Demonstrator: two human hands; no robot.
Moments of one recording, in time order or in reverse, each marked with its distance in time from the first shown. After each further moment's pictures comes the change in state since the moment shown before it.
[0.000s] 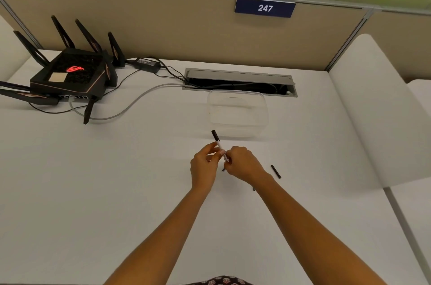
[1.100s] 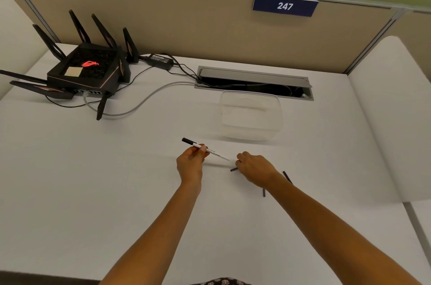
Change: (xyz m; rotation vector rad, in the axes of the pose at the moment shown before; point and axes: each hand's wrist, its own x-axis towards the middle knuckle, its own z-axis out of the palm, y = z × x) left_hand 0.026 -0.004 -0.037 -0.470 0.257 -0.251; right_hand 0.013 0.029 0.006 -0.691 -0.139 -0.475
